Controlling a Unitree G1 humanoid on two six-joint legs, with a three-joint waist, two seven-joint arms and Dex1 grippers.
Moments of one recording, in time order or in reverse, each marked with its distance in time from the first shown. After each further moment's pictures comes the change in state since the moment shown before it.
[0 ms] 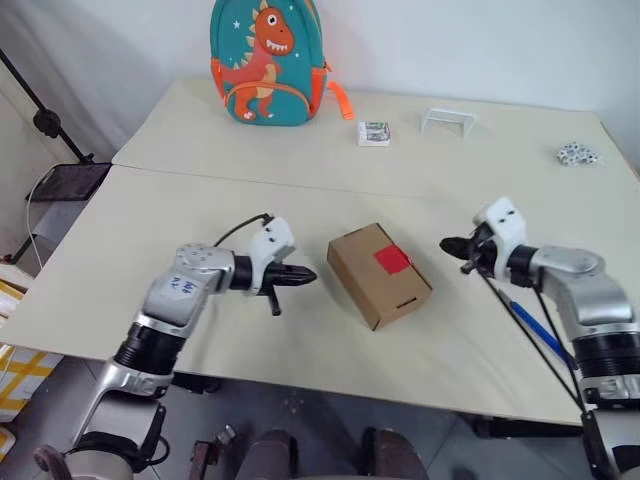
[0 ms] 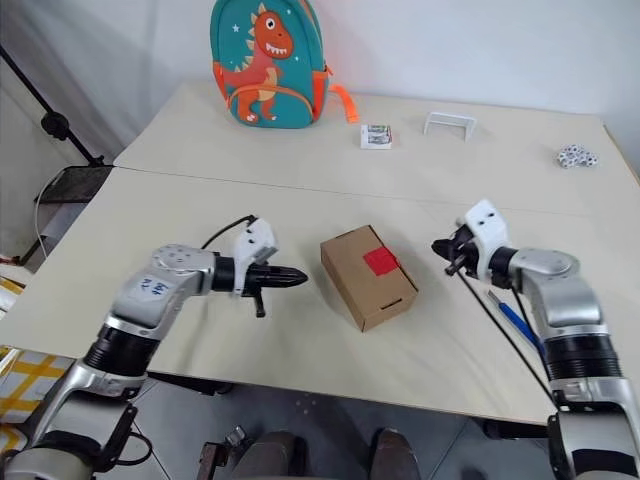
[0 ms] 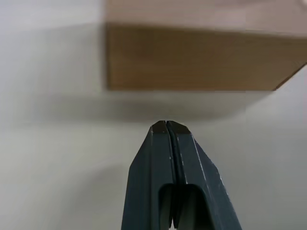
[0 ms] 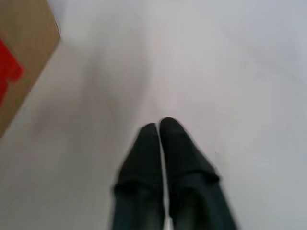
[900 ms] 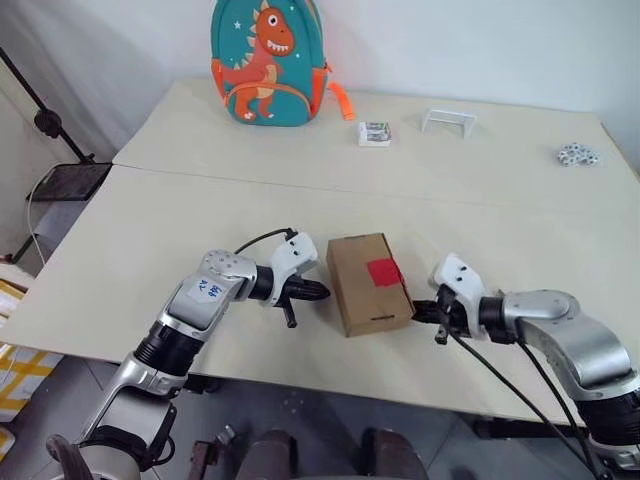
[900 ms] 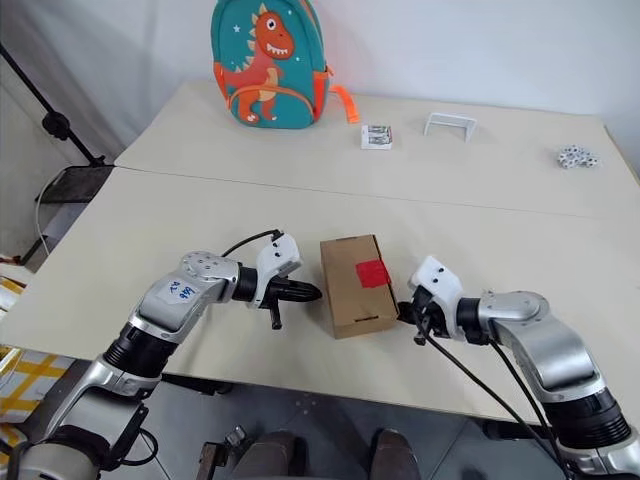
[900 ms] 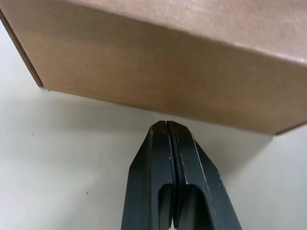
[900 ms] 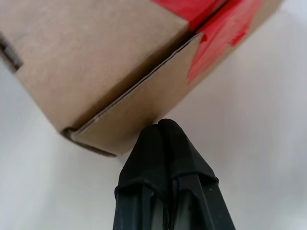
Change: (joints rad) left arm -0.010 0.004 -0.093 0.005 0.014 0.062 0.010; right arm 0.262 -0.062 0.051 -0.599 0.107 0.403 0.097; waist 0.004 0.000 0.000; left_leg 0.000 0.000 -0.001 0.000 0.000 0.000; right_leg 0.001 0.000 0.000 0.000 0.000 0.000
